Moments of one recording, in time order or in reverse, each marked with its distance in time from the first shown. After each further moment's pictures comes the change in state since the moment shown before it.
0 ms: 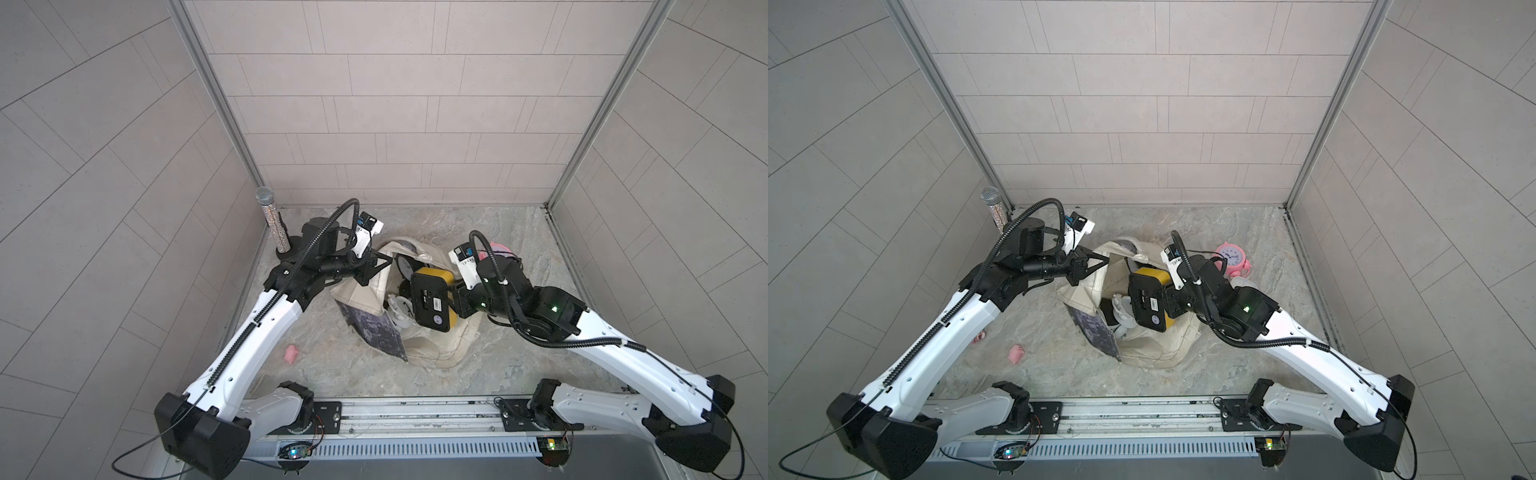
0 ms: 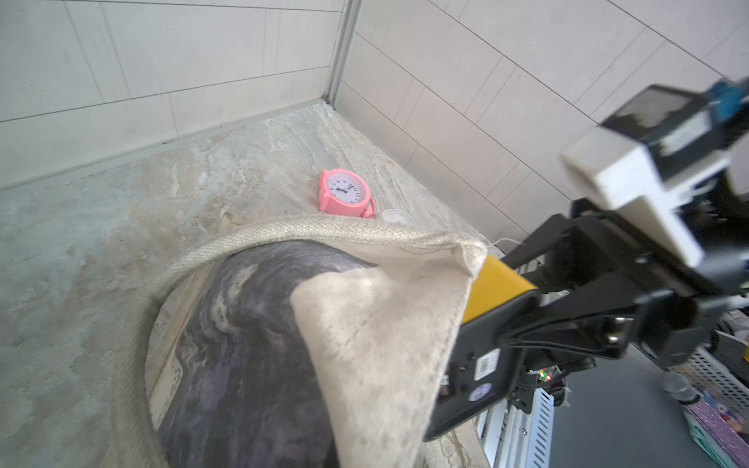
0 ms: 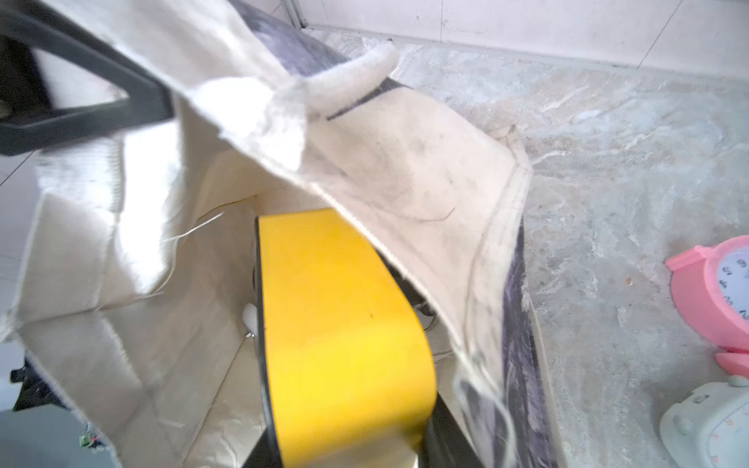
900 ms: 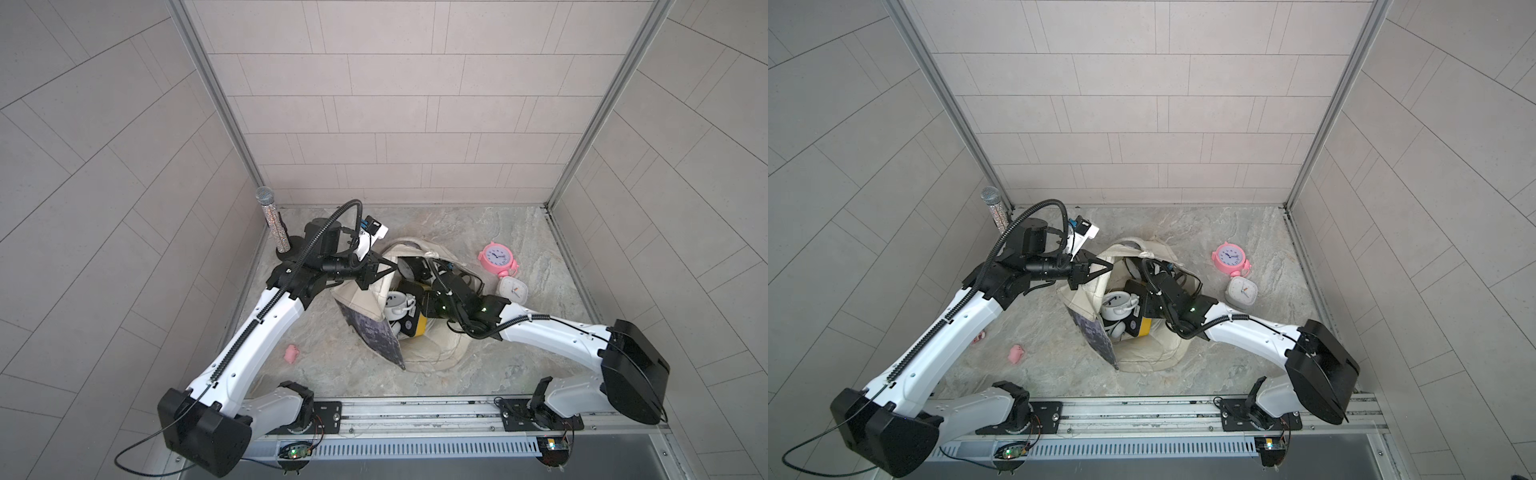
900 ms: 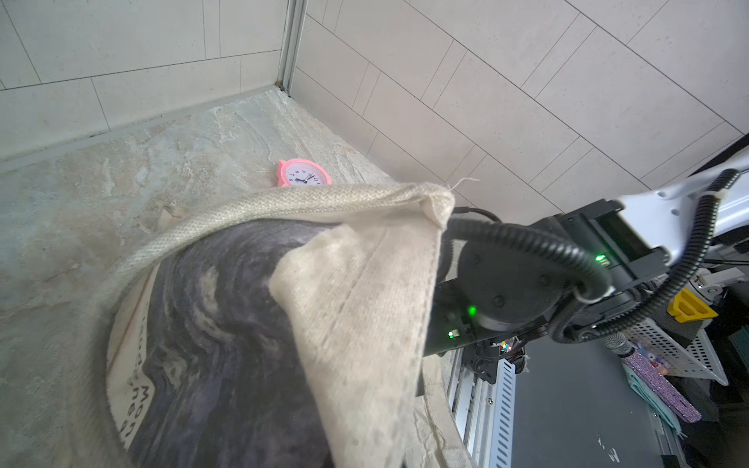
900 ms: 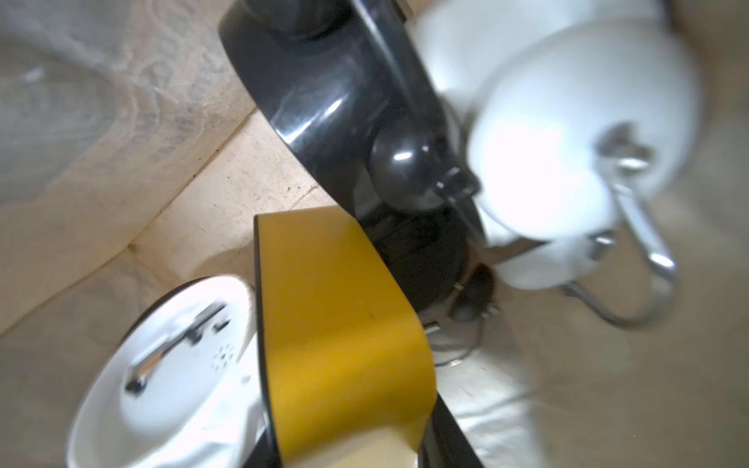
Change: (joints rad) left arm 0.001 0.020 -0.006 -0.015 0.152 0.043; right arm 0.010 0.300 -0.315 0.507 0.080 0.453
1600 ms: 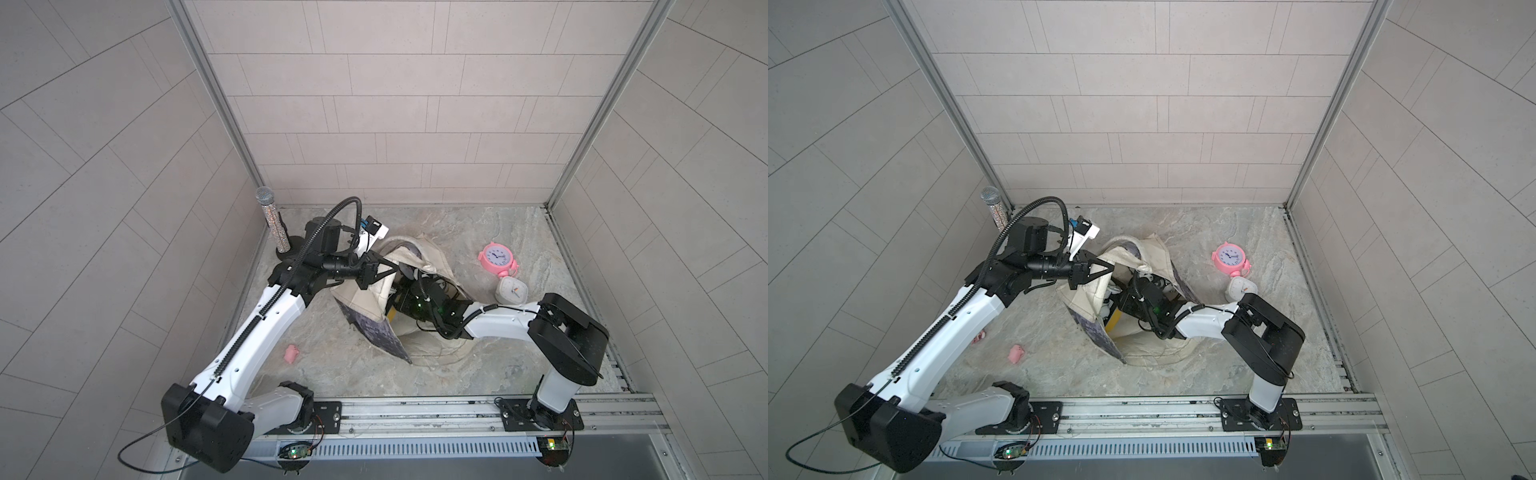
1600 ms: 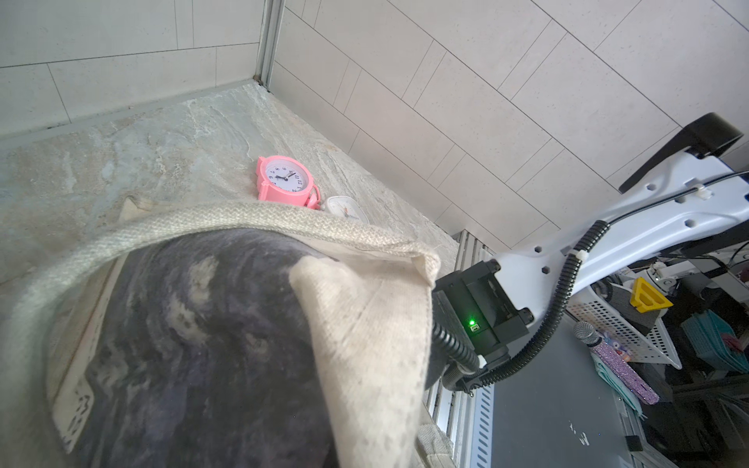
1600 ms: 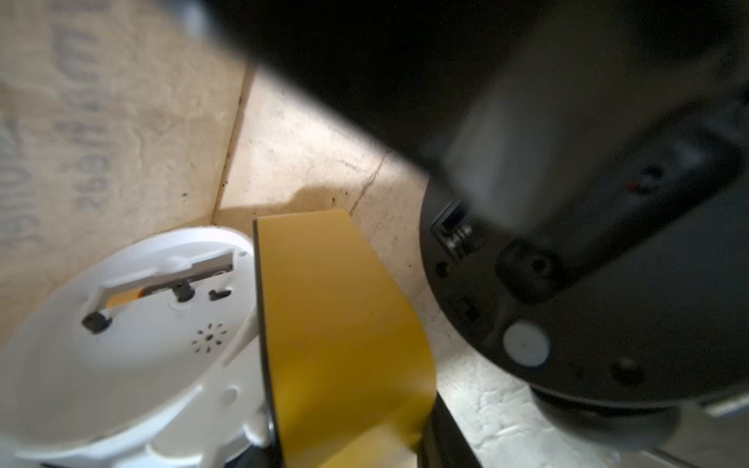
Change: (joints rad) left arm 0.005 0.018 0.000 0.003 0.080 -0.003; right arm 0.038 0.383 0.025 0.523 -0.086 0.364
